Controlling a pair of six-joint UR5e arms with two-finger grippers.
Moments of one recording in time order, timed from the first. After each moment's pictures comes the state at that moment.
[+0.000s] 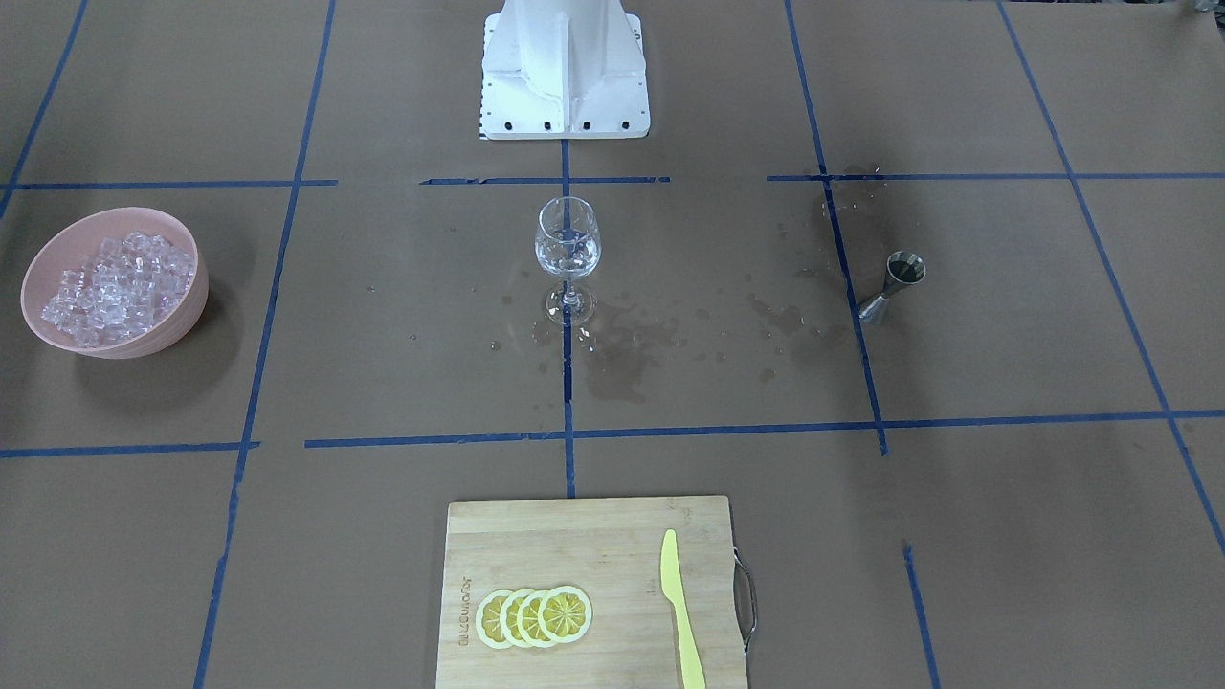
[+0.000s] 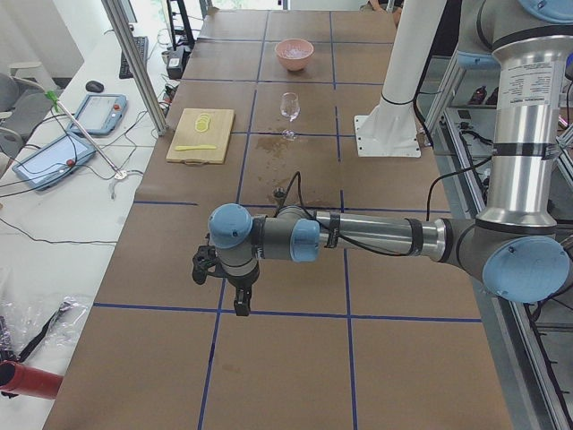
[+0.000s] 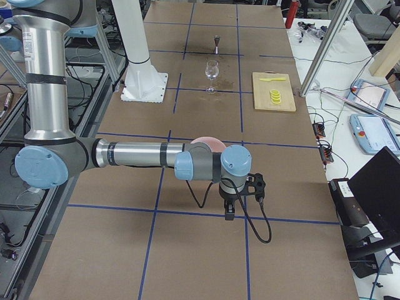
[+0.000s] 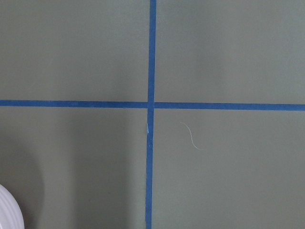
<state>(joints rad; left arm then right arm) -1.56 -1.56 -1.64 -1.53 -2.36 -0.01 1.59 -1.58 1.61 -1.57 2.35 0.01</state>
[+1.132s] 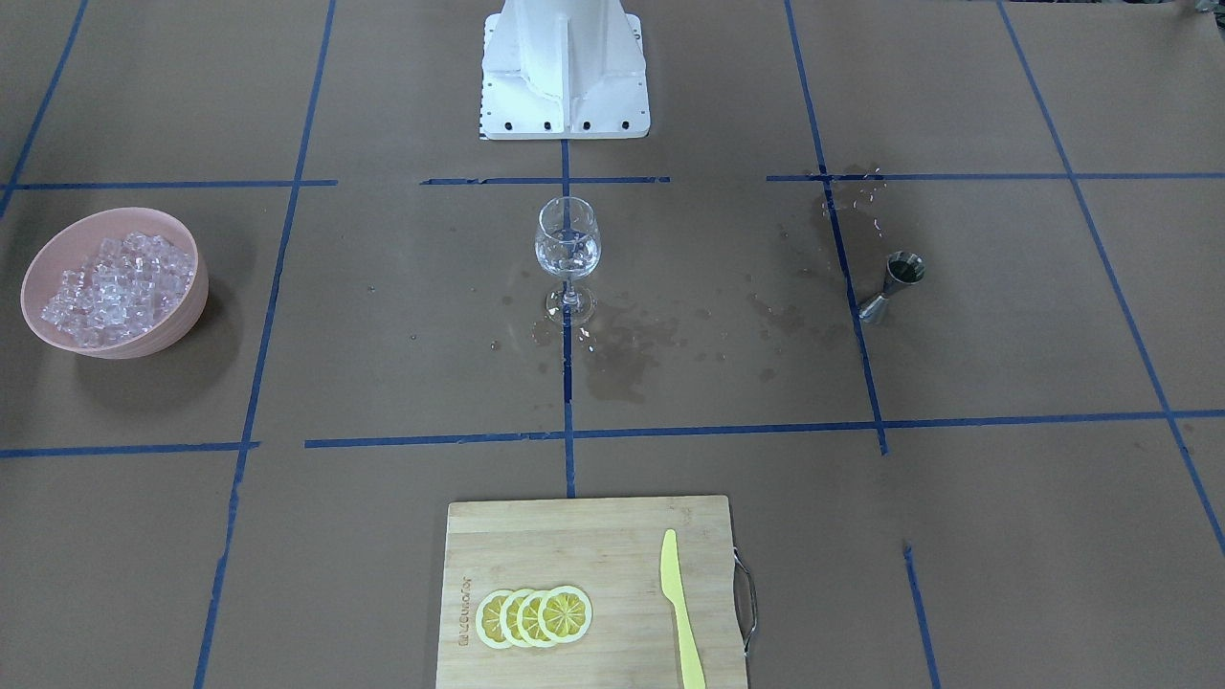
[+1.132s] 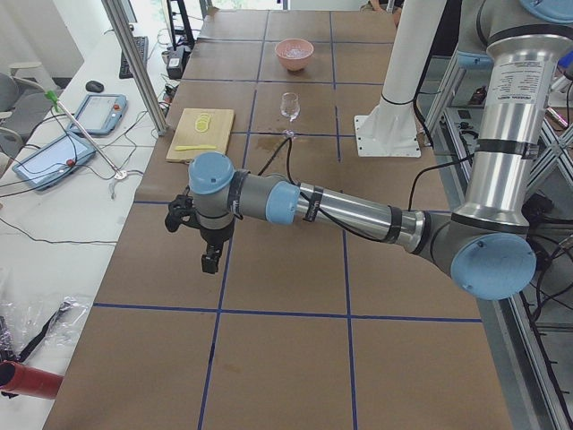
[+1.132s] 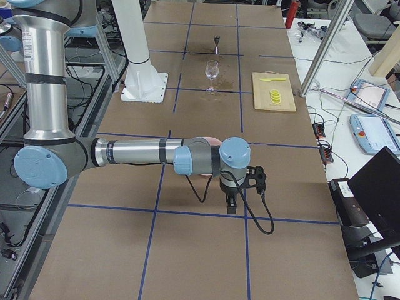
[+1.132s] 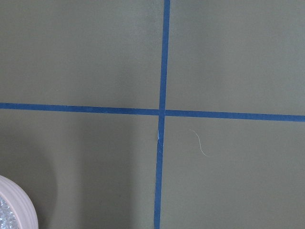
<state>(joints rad) -1.55 -1.72 -1.71 -1.56 -2.37 -0.02 1.59 -1.58 1.66 -1.57 2.36 0.01</state>
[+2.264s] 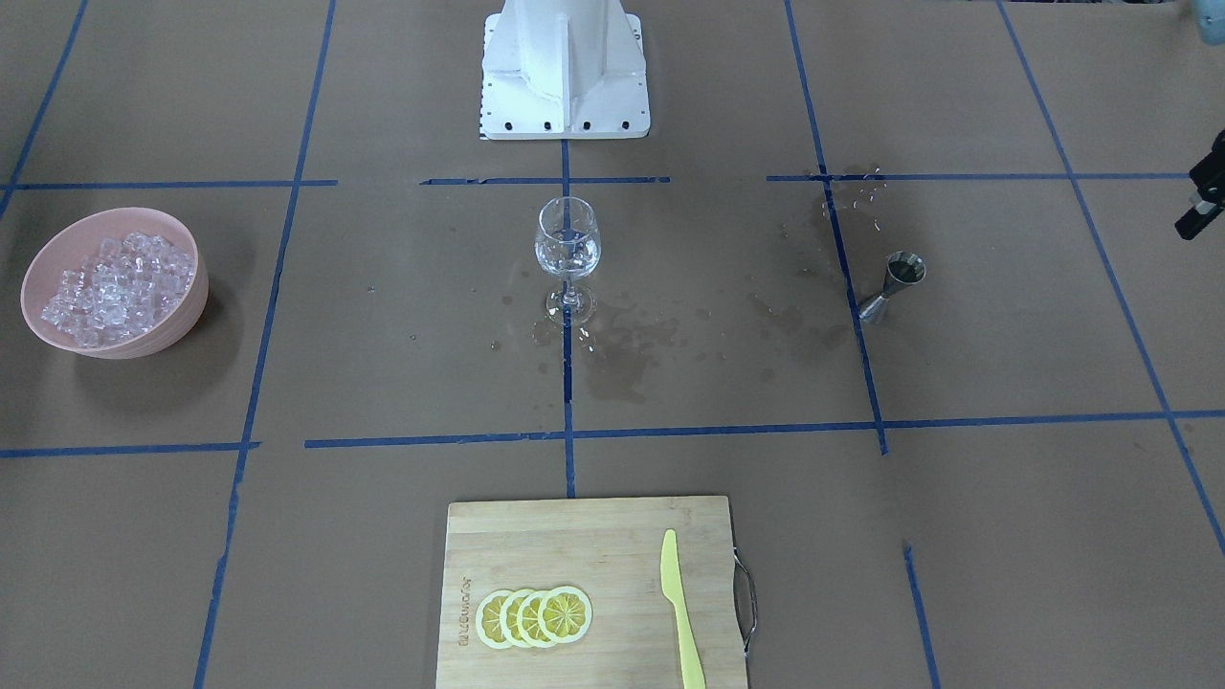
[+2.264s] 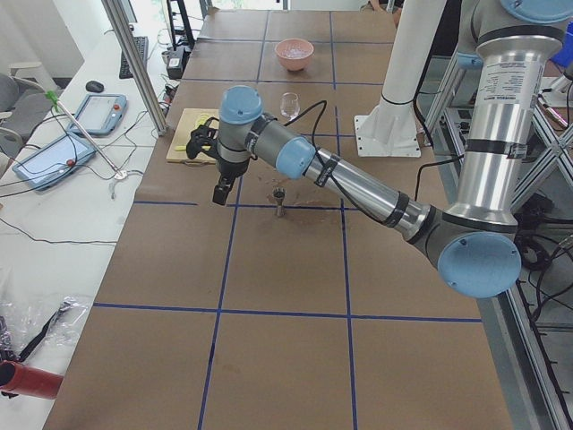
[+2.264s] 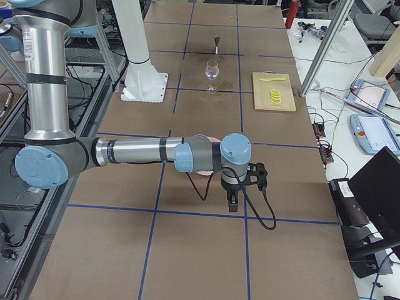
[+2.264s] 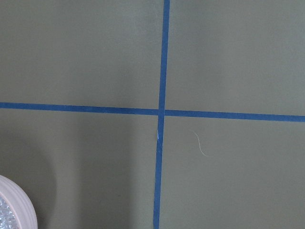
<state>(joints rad) -1.40 -1.64 -1.99 -1.72 -2.38 -0.33 1.59 -1.57 1.68 -1.57 2.35 0.01</state>
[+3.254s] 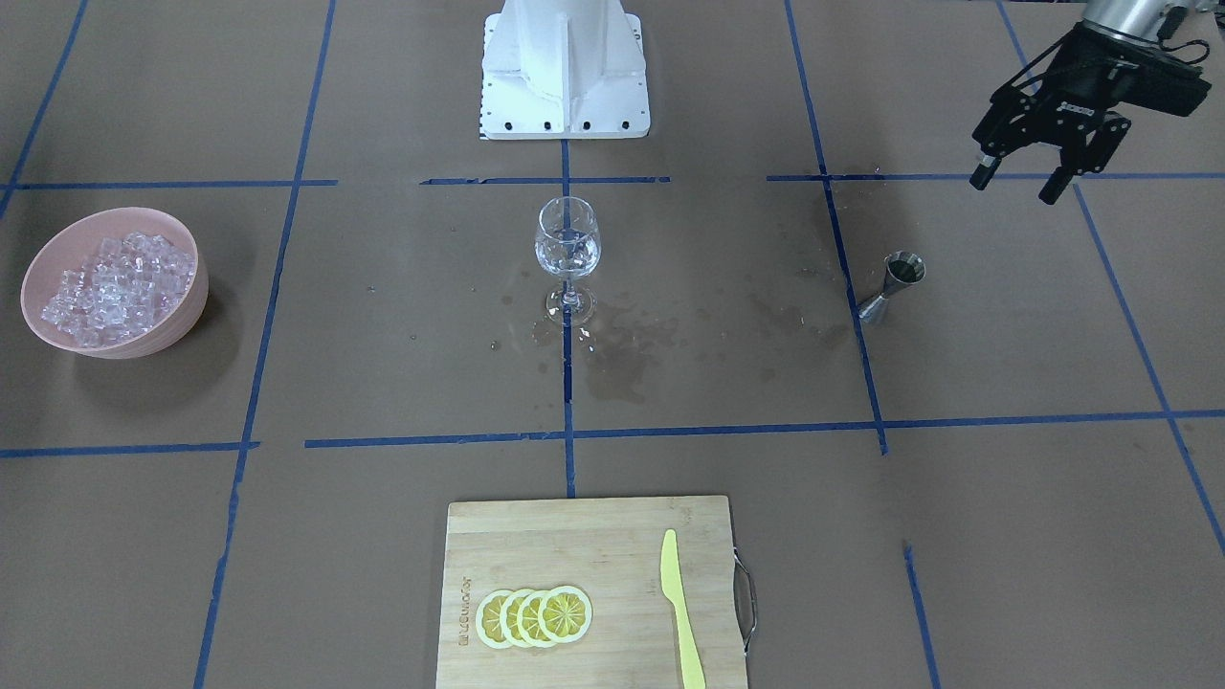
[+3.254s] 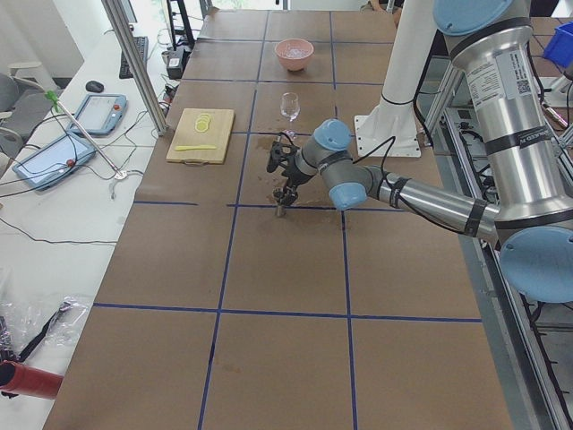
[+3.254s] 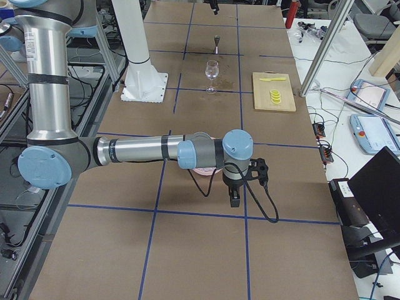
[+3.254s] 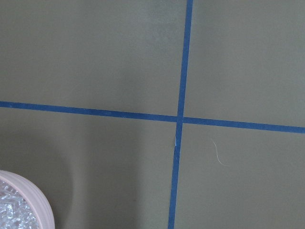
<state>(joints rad) -0.78 -1.21 -2.18 -2.39 -1.79 -1.12 1.56 -1.57 1.68 -1.57 2.37 0.01</state>
